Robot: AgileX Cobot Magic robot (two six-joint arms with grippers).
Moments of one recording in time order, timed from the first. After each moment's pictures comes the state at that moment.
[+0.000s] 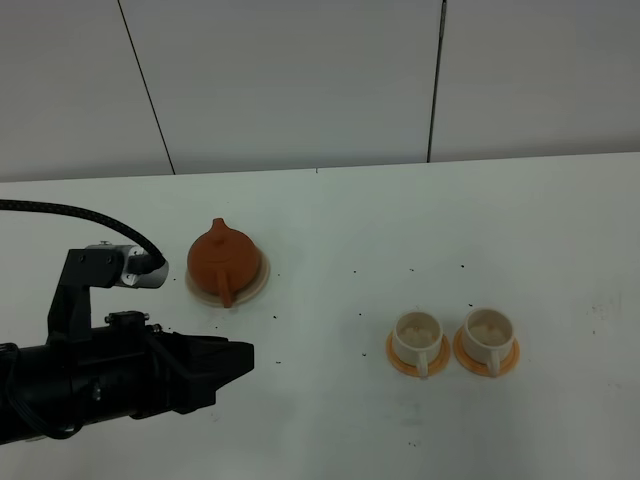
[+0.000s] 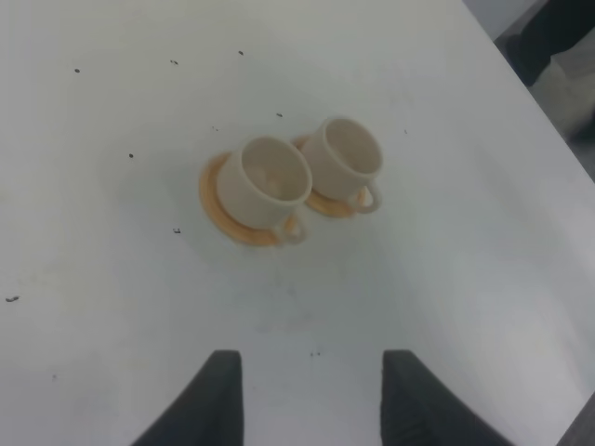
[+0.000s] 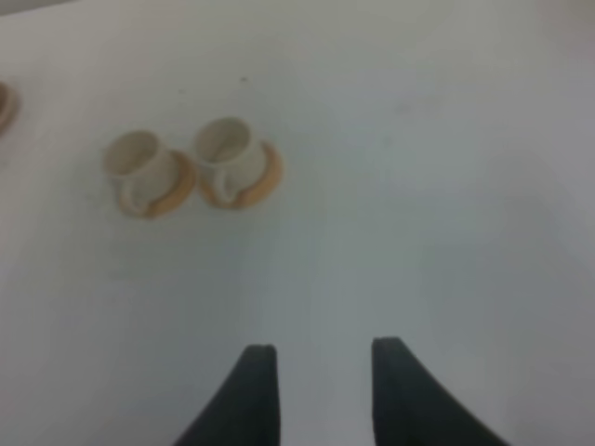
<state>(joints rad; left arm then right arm) -0.26 1.23 -0.54 -1.38 0.46 1.22 0.09 -0.01 -0.48 0.16 1.07 0.05</state>
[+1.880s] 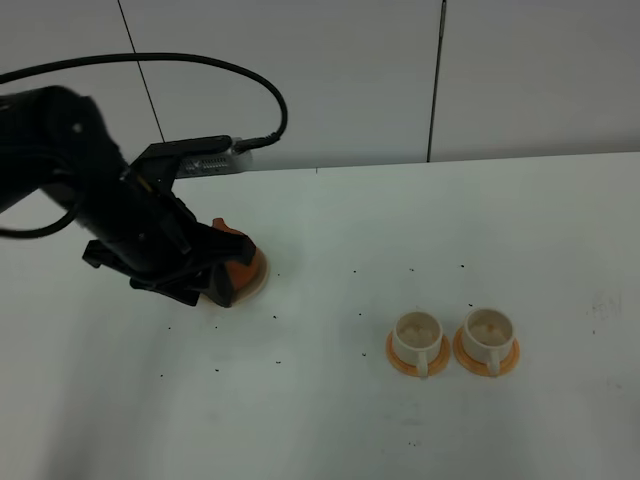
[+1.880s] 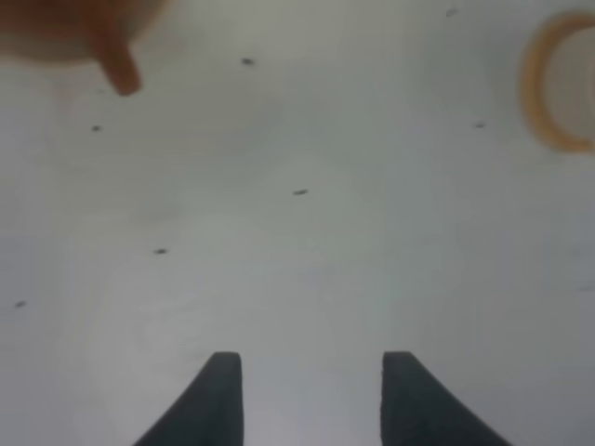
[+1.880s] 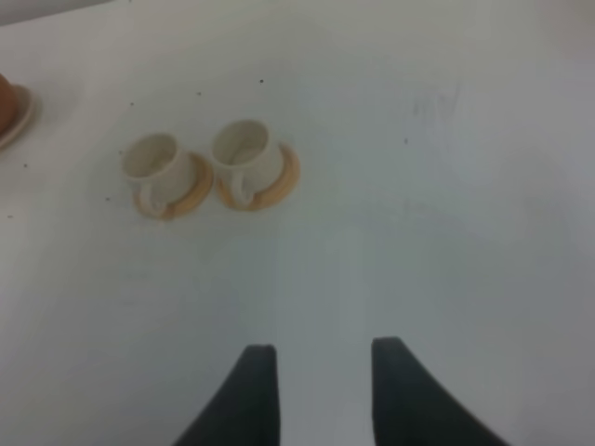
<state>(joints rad) -0.31 1.81 -1.43 -0.17 1.00 0.00 0.09 -0.01 -0.48 0.17 1.06 0.05</state>
